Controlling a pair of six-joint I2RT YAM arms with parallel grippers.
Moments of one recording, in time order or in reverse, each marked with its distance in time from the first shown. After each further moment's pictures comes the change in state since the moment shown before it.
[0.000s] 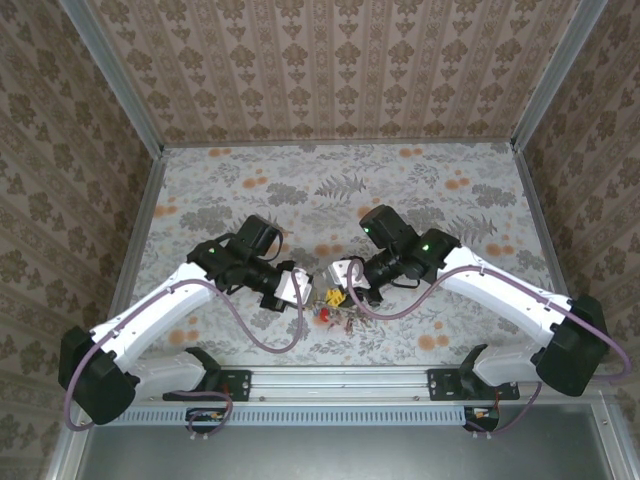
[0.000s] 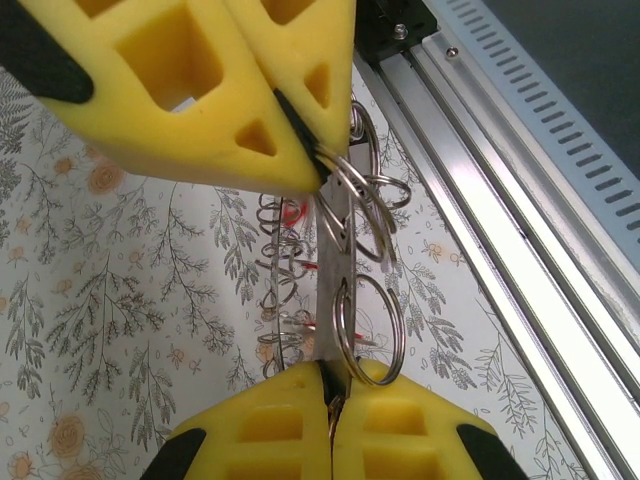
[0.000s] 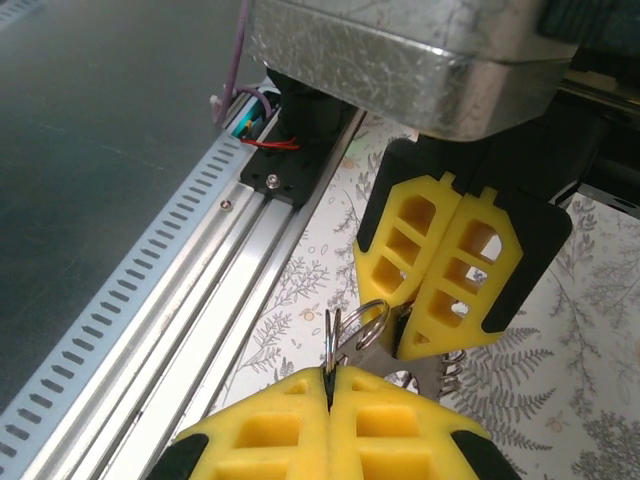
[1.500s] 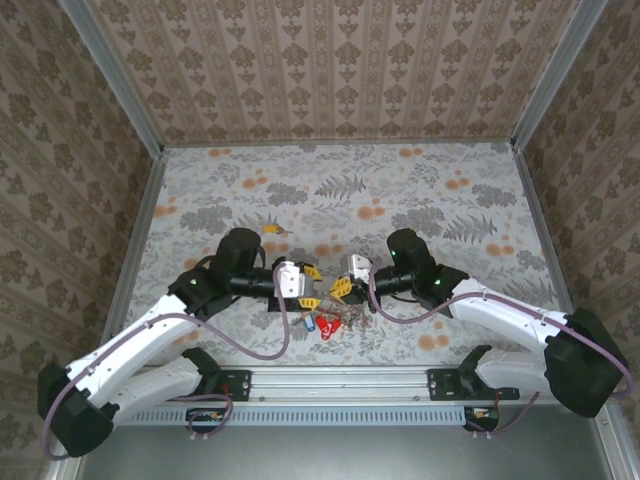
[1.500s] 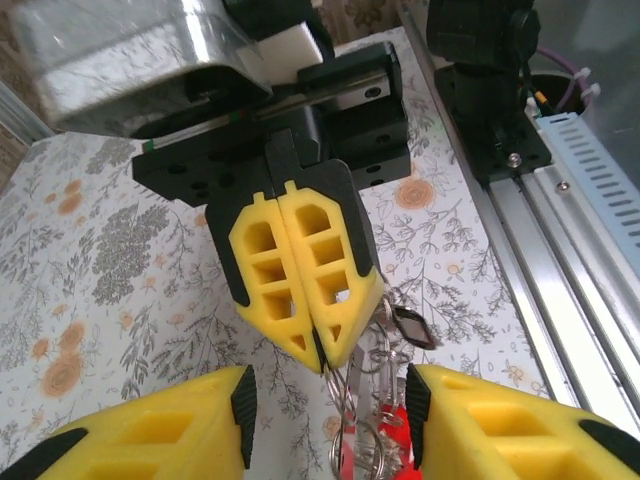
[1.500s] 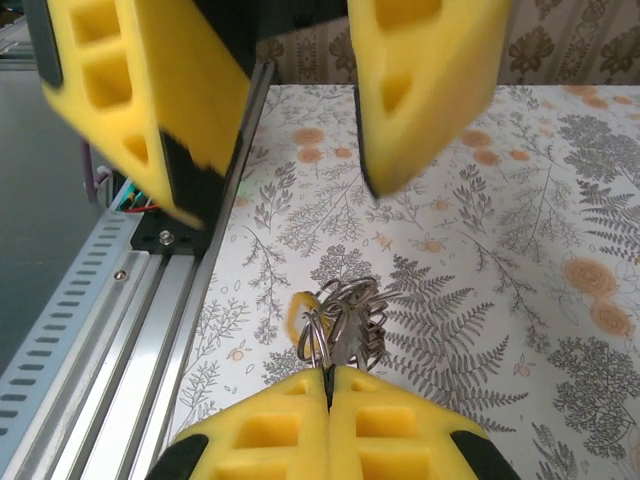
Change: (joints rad) left arm -0.057 -0.217 -0.199 0.446 -0.064 -0.451; right arm -0.085 -0.135 -0.475 0.774 0.047 0.516
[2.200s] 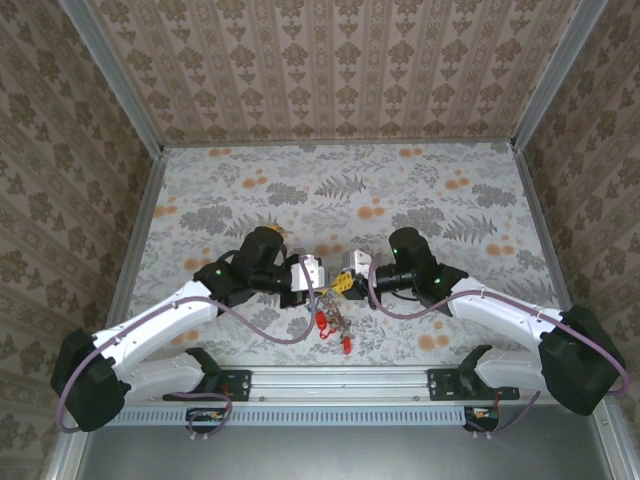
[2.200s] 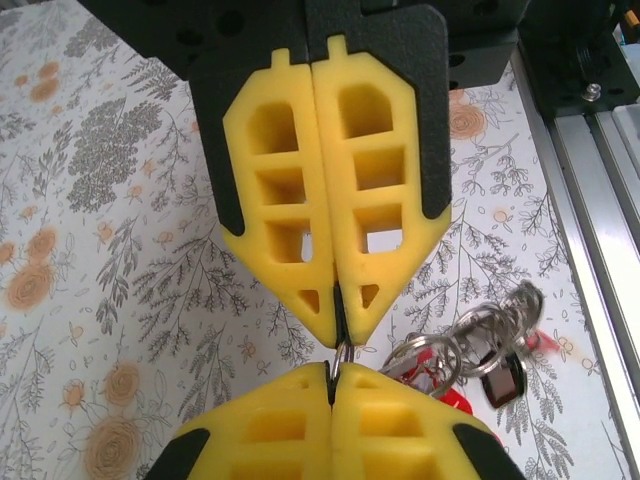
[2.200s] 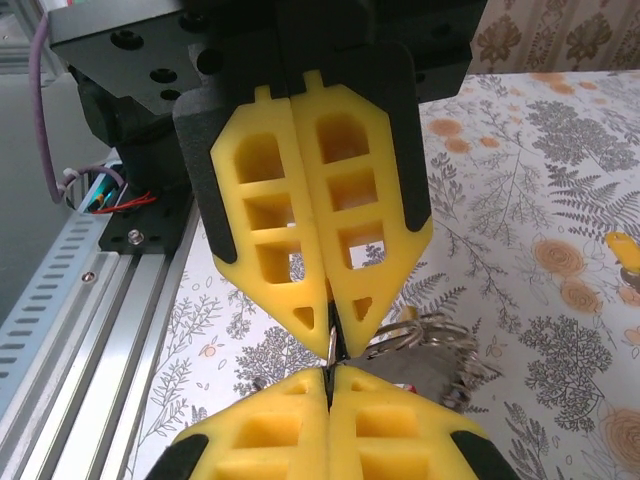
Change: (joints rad) left arm -0.029 0.148 0.000 0.051 -0.146 -0.067; right arm -0.023 0.021 -0.014 0.039 0.016 0.015
